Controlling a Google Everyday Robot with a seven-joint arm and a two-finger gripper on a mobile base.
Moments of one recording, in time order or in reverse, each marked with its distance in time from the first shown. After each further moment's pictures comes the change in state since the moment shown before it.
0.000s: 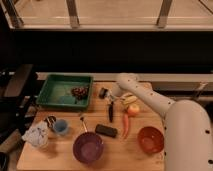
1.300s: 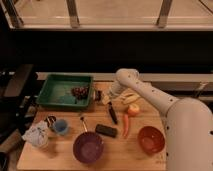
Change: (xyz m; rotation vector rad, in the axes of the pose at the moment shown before) arm -0.013 0.008 -0.029 -0.001 0.002 -0.001
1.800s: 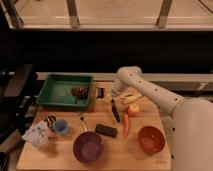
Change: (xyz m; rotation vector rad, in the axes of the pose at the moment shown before) arm 0.000 -0.010 -0.045 0.109 0.008 0.016
